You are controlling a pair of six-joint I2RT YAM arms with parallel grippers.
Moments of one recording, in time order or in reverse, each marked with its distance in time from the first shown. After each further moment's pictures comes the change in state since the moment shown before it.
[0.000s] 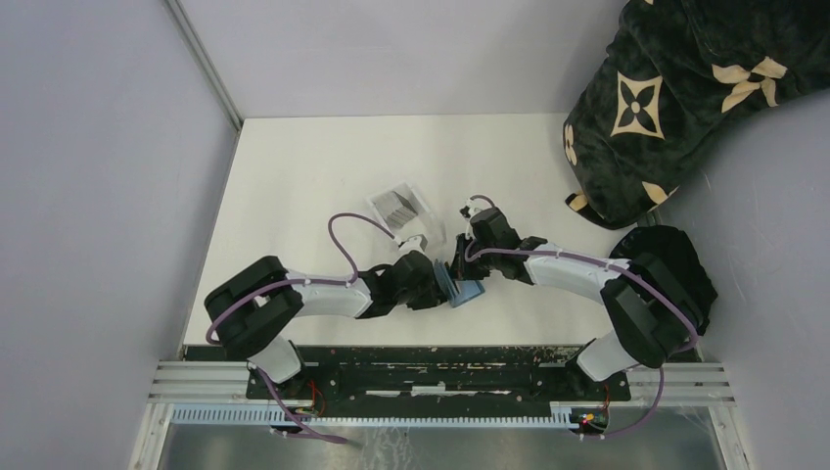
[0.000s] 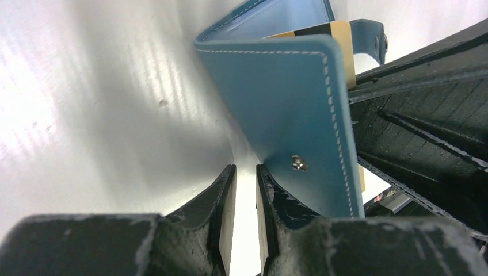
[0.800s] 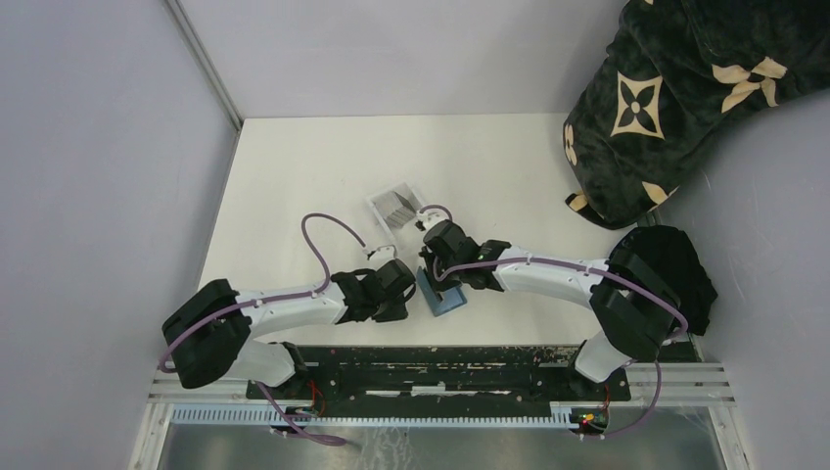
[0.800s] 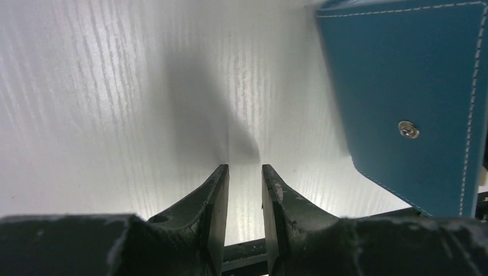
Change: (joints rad) left arm 0.000 -0.266 -0.030 -0.536 -0.143 -0.004; right arm 0.275 0.089 0.196 -0.166 0.300 -0.154
